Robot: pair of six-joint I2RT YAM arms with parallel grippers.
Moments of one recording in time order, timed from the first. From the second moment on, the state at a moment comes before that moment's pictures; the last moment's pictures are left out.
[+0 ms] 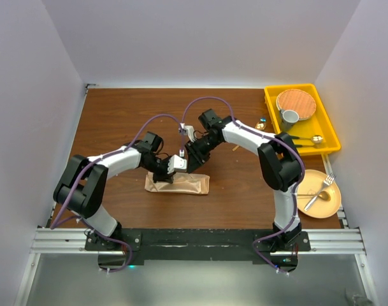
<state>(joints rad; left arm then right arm) -0.43 1.62 0.85 -0.50 0.68 1.01 0.61 2.04 1.51 -0.74 -0.86 -0.21</state>
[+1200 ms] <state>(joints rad) -0.33 1.69 0.94 -0.46 0.71 0.82 0.65 2.17 1.53 -0.68 -0.72 -0.21</state>
